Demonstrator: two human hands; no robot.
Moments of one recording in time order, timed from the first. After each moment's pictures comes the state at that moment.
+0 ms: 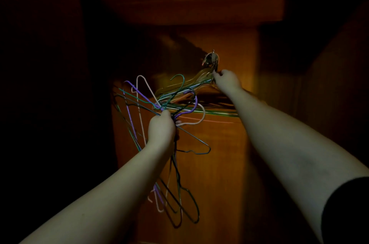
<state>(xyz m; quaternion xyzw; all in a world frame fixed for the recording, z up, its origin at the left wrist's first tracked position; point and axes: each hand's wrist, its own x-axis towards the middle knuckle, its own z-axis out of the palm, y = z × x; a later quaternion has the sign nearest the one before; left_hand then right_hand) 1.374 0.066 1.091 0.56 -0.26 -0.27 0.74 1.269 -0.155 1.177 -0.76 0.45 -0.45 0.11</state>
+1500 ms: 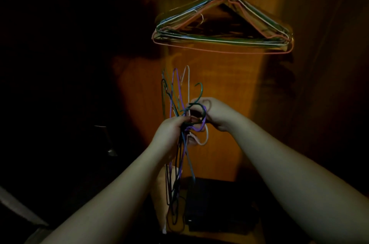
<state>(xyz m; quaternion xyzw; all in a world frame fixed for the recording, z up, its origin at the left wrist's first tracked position) 1.366 0.106 0.922 0.53 -0.33 -0.47 0.62 1.264 0.002 0.956 -0.72 0.28 -0.23 0.59</state>
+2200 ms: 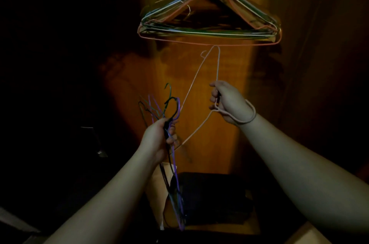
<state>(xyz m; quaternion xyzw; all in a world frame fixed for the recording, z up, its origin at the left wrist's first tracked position) 1.376 0.100 0.898 0.47 -0.18 -0.55 0.67 1.227 -0.037 0.944 -0.53 0.31 -0.43 0.67</state>
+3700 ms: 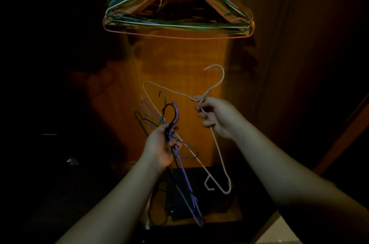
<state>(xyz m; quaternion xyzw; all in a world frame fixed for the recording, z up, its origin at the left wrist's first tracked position) 1.332 0.065 0.870 0.42 -0.09 -0.63 0.65 1.186 -0.010 0.927 -0.48 0.33 -0.35 0.73</state>
